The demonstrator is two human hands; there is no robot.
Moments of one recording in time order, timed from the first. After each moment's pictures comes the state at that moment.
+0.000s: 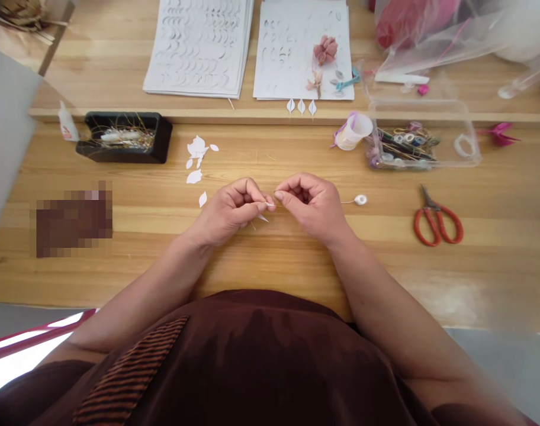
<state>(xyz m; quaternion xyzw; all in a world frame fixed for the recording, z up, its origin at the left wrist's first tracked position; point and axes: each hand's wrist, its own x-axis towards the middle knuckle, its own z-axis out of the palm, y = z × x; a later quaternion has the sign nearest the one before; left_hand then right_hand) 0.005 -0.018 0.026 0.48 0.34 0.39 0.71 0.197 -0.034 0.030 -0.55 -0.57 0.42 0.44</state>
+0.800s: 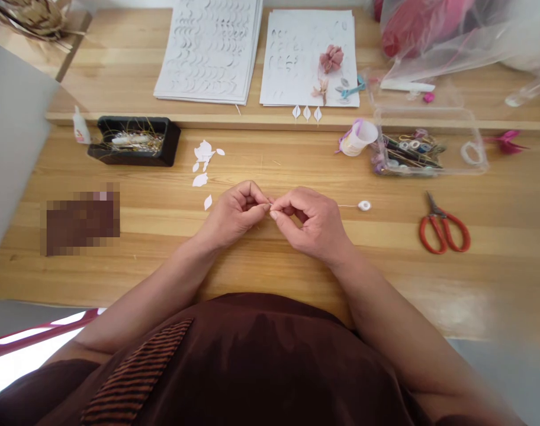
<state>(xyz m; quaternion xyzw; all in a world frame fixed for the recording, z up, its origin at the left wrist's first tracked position) 0.007 -0.017 0.017 0.52 0.39 0.40 0.65 0.194 -0.050 0.039 -0.48 -0.74 0.25 0.39</state>
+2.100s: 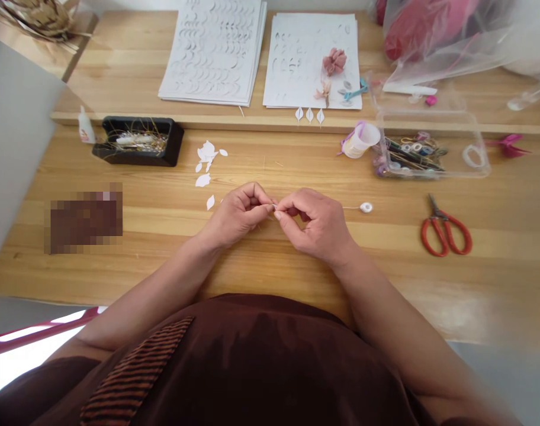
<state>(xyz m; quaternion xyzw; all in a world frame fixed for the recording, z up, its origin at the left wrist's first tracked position) 0.008 -0.016 0.021 0.49 0.40 0.38 0.67 0.197 -0.049 0.041 -0.48 -0.76 0.21 0.38</state>
